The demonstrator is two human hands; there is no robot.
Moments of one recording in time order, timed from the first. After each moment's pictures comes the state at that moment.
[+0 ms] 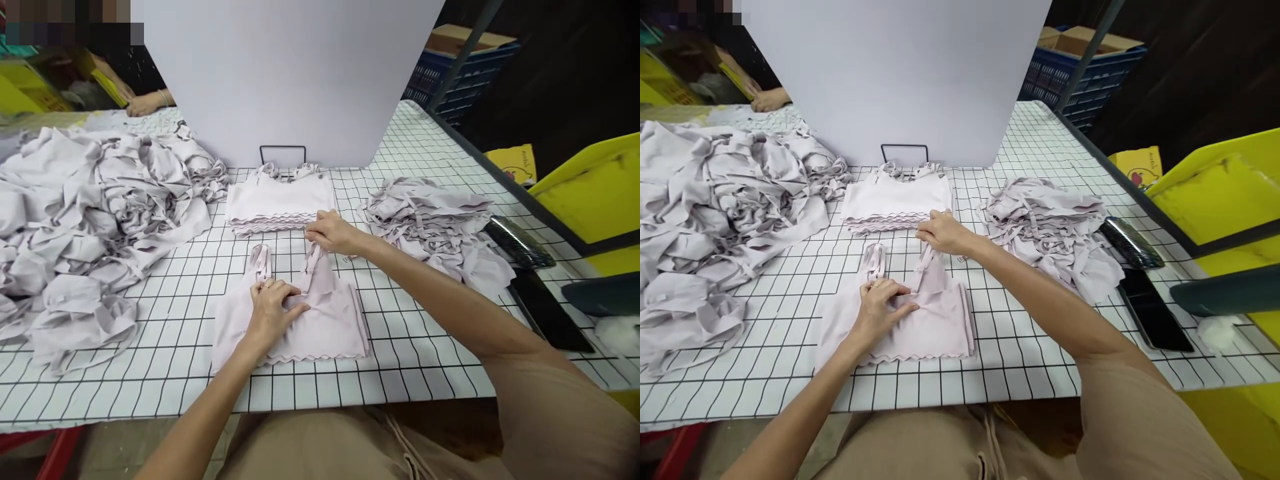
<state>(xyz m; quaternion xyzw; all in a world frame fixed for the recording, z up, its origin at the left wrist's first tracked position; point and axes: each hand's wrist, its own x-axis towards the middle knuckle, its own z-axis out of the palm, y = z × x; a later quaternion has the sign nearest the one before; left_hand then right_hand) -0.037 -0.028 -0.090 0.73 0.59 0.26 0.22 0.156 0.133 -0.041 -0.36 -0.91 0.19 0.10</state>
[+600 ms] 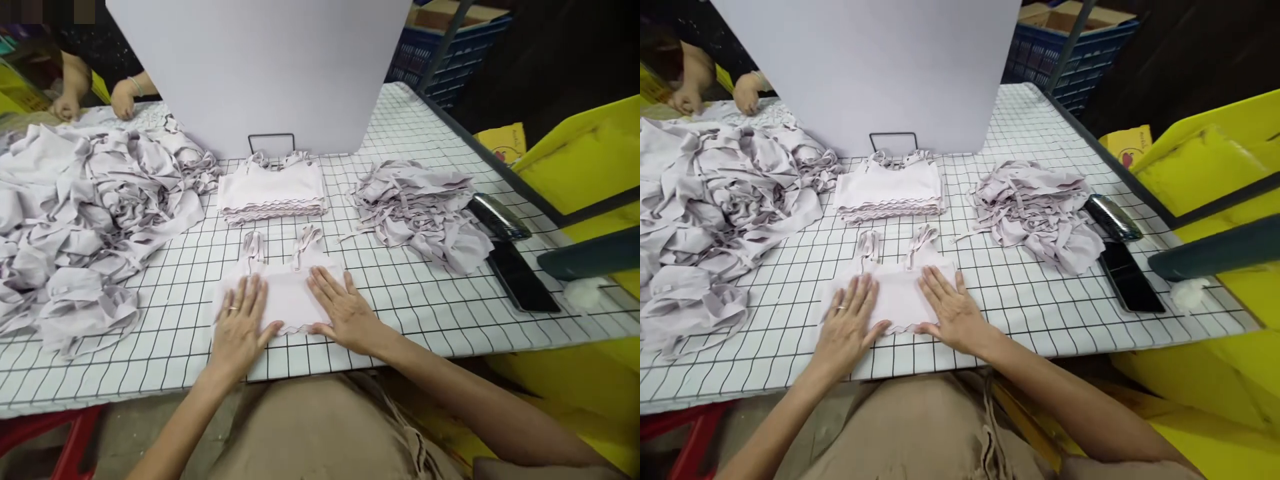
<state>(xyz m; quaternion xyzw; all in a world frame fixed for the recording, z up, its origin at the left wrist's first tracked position) -0.083 -0.104 -0.100 0.83 0.55 0.12 -0.02 0.178 -0.078 -0.101 -0.41 -0.90 0.12 0.07</state>
